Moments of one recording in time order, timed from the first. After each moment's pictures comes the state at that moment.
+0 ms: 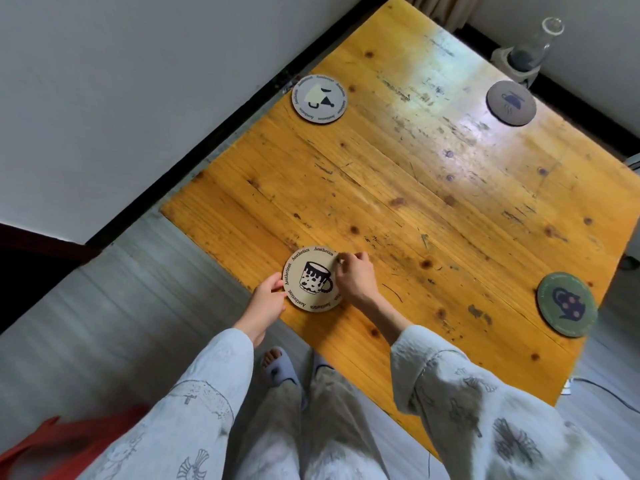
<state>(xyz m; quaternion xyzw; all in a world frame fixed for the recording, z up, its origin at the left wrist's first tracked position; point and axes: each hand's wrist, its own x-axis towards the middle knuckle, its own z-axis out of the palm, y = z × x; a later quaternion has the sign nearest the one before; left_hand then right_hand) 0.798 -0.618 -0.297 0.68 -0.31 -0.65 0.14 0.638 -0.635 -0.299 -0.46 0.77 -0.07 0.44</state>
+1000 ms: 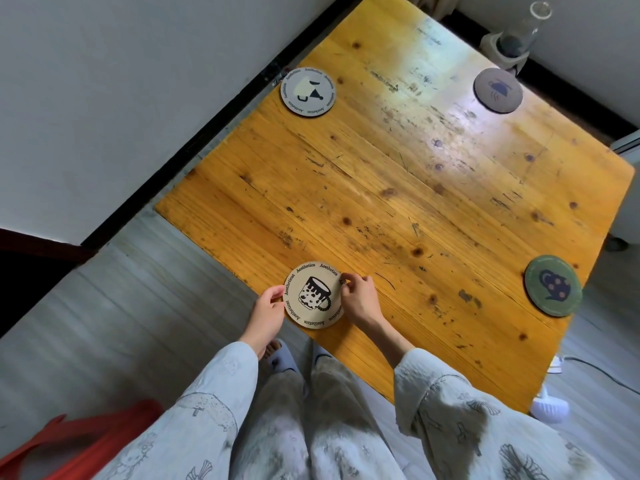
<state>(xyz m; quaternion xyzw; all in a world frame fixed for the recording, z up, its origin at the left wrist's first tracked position) 0.796 -0.585 -0.292 0.70 -0.33 -0.63 0.12 0.631 -0.585 -0.299 -0.37 0.79 -0.10 0.48</state>
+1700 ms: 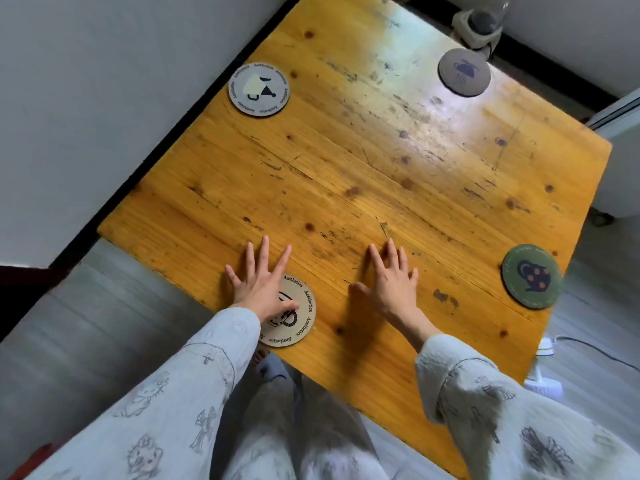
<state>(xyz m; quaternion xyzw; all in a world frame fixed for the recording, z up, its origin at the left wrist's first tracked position) 0.737 -0.649 -0.316 0.55 -0.75 -0.30 -0.23 0.514 -0.593 -0.329 -0.54 0.79 0.08 0.28</state>
